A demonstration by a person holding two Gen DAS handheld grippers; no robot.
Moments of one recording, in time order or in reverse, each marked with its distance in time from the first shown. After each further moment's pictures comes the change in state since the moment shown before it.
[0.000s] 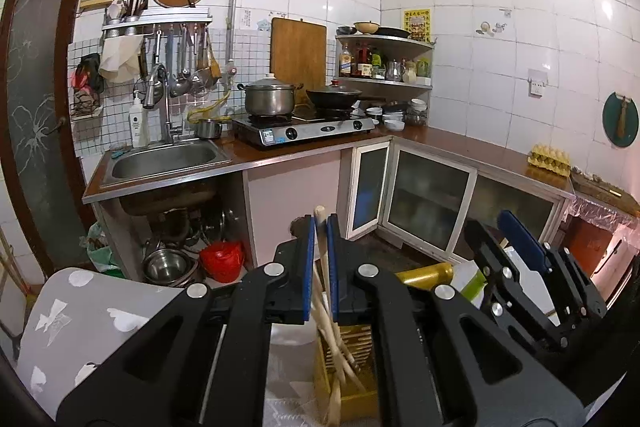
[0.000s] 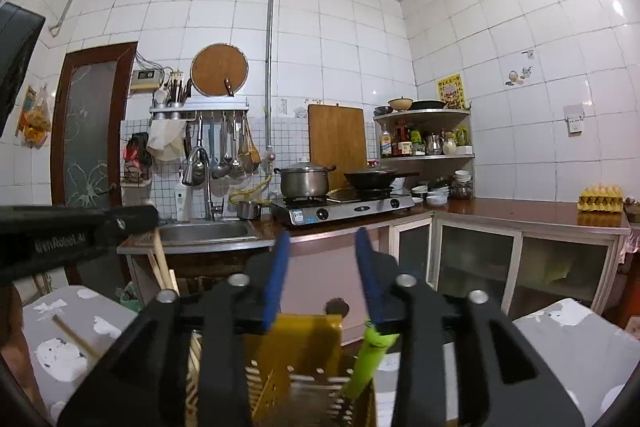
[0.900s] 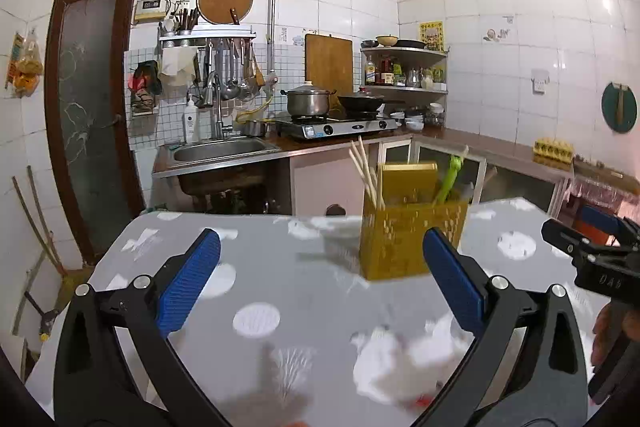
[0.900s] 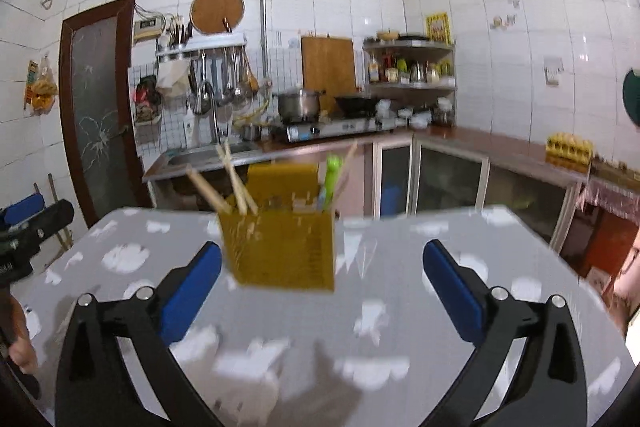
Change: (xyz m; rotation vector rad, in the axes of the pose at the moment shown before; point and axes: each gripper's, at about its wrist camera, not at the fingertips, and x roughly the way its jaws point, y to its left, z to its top) left arm -0.212 0.029 -0.129 0.026 -0.057 0.105; right arm -0.203 -0.014 -0.026 0.049 0.319 -0.004
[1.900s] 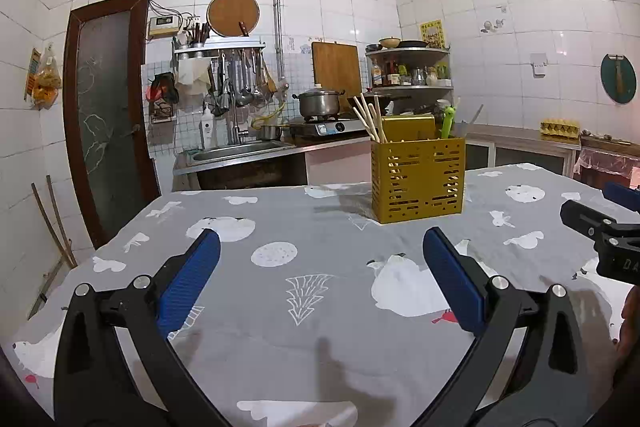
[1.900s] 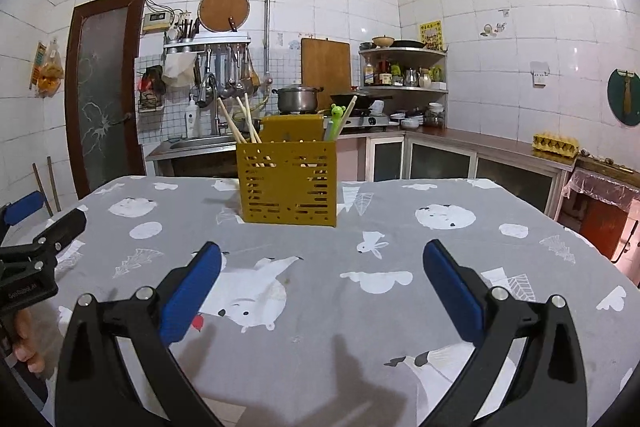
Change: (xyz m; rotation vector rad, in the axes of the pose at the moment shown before) left arm -0.043 -0.006 -0.096 0.058 -0.065 0.070; right arm -0.043 0.012 -0.090 -0.035 -0.075 -0.046
